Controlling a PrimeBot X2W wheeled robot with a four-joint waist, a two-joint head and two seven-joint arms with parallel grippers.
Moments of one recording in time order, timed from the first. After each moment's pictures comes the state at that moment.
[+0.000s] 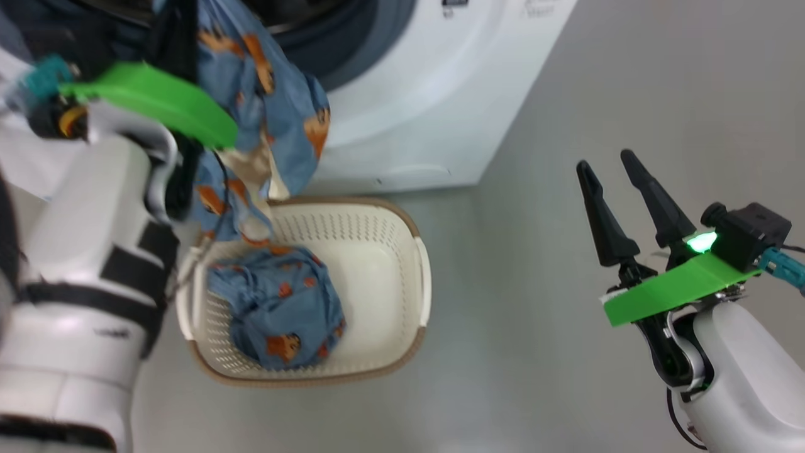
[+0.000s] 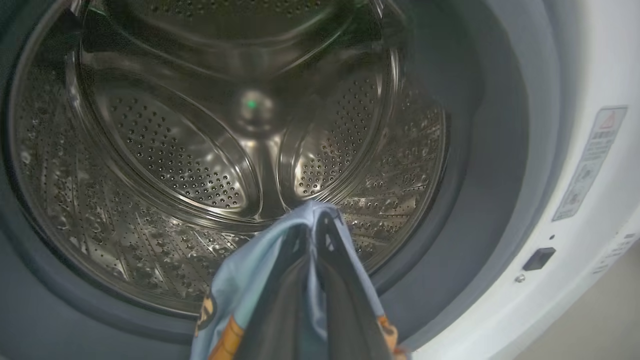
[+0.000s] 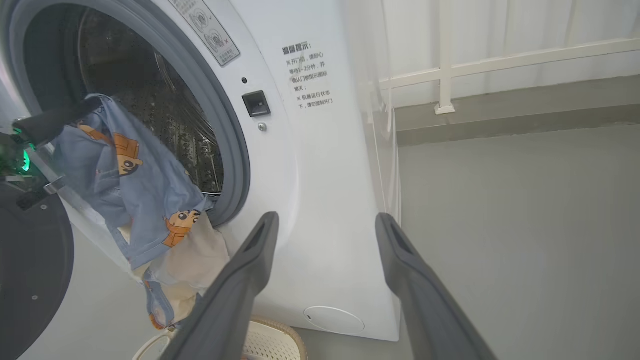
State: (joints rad) left arm -1.10 0.19 -0.45 0.86 -0.65 -0.10 -0.24; right arm -0.42 -0.27 0.32 0.25 0.60 0.13 -0.25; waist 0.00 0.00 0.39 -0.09
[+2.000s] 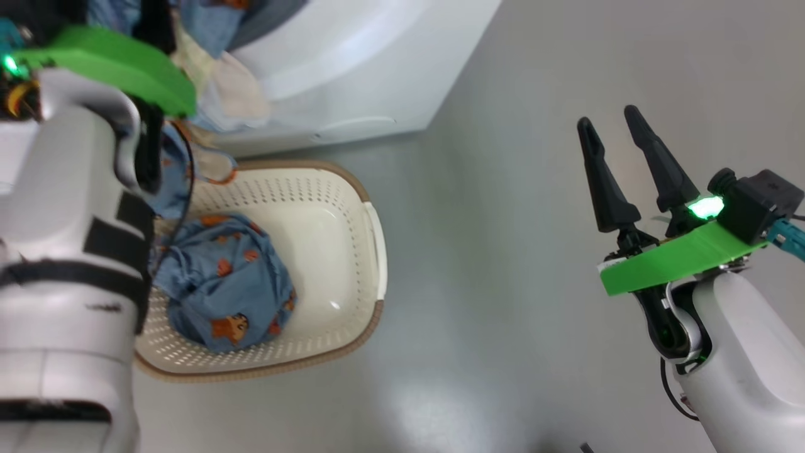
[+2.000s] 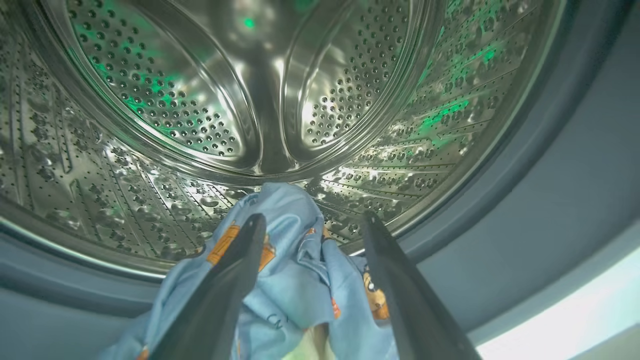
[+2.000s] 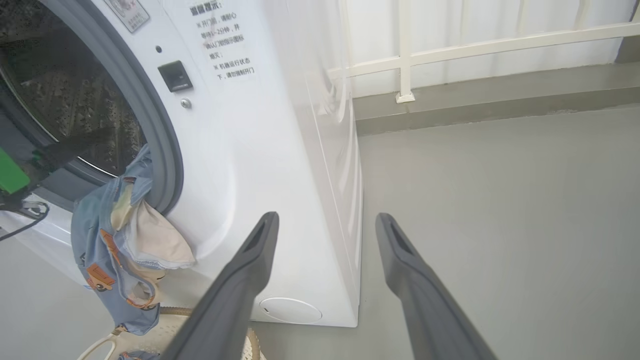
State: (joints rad) left arm -1.21 0.15 -0.22 1.02 -0.40 -0.10 -0.26; right arm -0.50 -0.23 0.29 0.23 0.56 0.13 -0.25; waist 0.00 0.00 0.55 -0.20
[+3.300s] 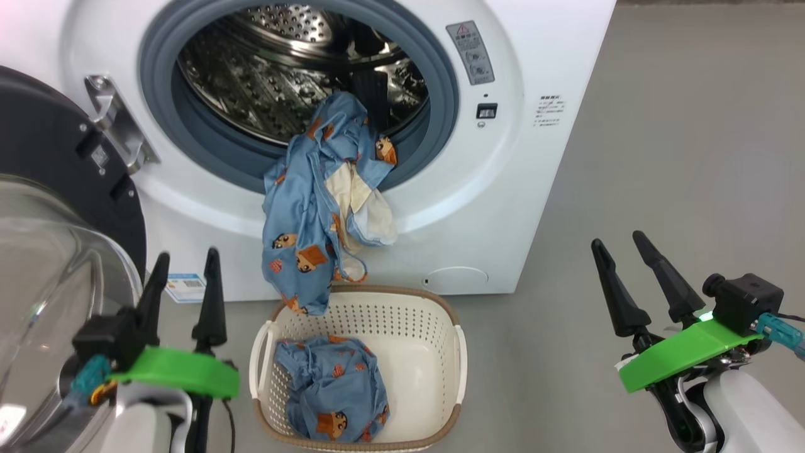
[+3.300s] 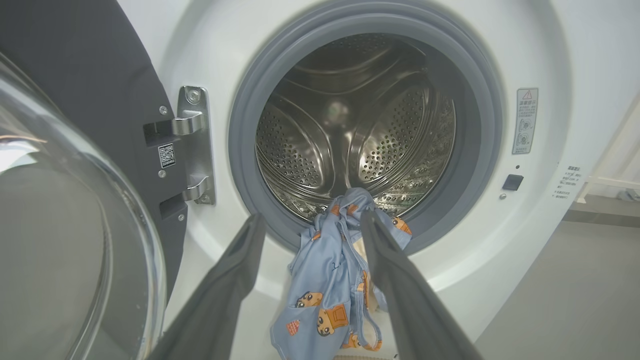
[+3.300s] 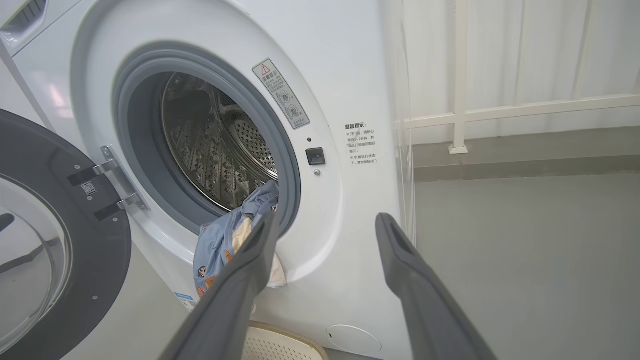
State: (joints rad) left arm -0.36 0.11 -0.08 0.47 -0.34 -0.12 -0.26; right arm -0.26 -0.28 0.29 0.28 0.59 0.13 -0.25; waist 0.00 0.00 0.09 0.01
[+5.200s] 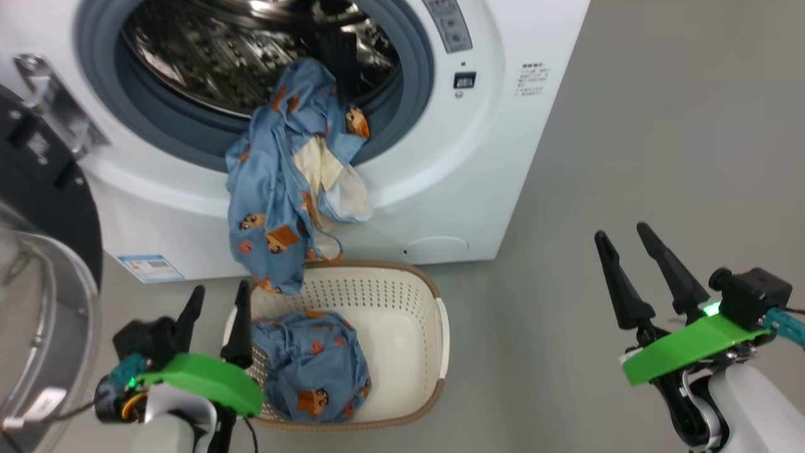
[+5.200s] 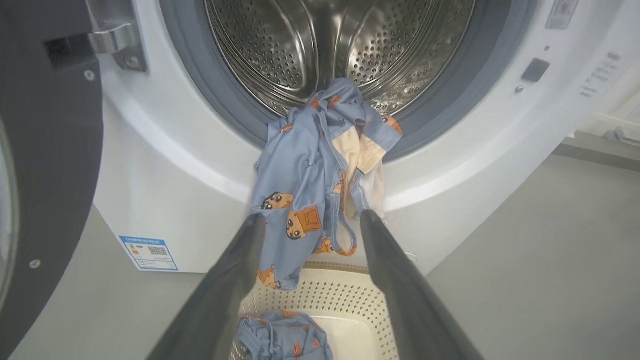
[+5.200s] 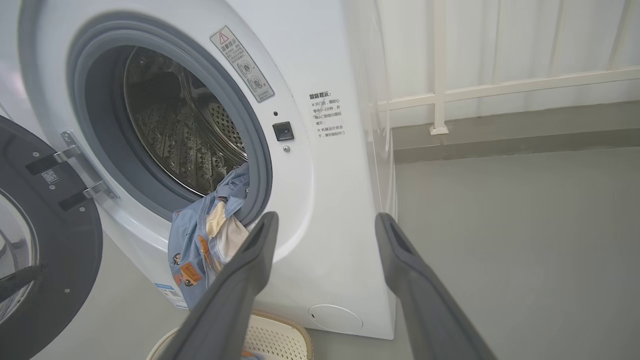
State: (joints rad) left arm -0.31 0.08 -0.10 0.51 -0.36 -0.11 -0.15; right arm -0.25 -0.29 0.29 0.26 0.59 0.13 -0.25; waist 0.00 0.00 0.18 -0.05
